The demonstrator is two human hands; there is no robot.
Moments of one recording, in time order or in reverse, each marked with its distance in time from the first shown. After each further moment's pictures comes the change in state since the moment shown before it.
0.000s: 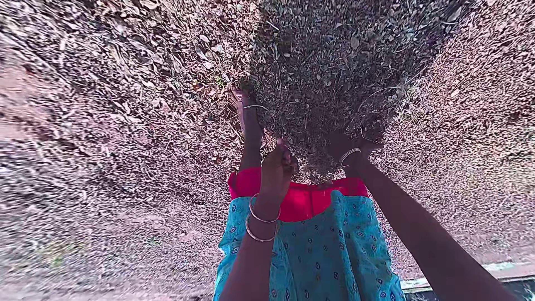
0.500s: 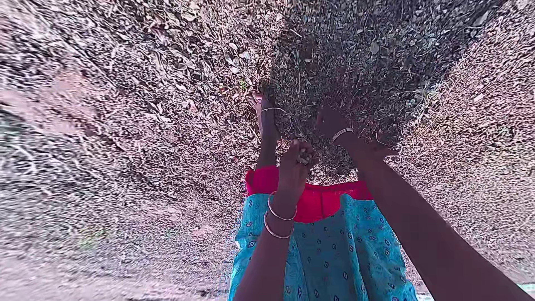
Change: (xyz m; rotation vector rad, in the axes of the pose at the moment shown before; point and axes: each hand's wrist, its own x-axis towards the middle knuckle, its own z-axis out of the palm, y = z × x) left_hand -0.001 0.009 -0.003 -0.047 -0.025 -0.003; right_hand 0.068 -0.071 -0.029 0.050 0.170 -0.085
